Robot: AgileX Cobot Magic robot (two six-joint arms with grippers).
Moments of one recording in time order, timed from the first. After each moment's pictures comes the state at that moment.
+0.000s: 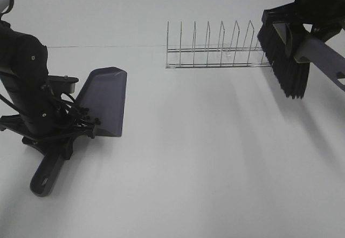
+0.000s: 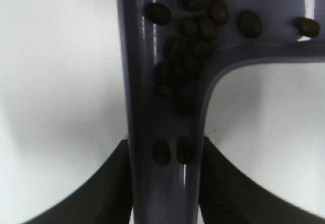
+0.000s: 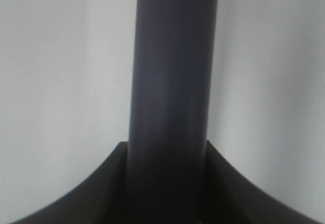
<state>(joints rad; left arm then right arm) -0.35 2.03 -1.08 0.01 0.72 -0.28 0.14 1.98 -1.68 -0.06 1.23 0.11</state>
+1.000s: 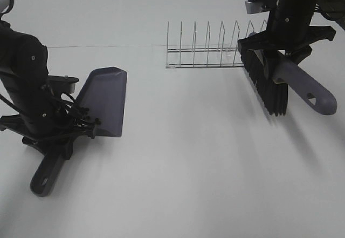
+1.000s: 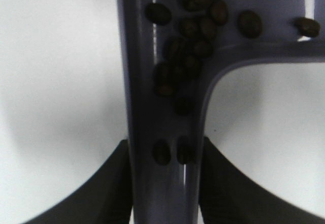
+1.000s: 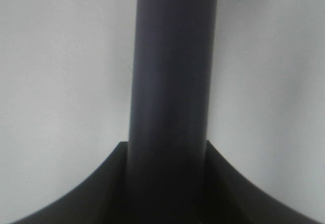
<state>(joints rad) -0.35 2.03 -1.08 0.01 0.72 -0.28 0.23 2.09 -1.66 -0.12 1.17 0.17</state>
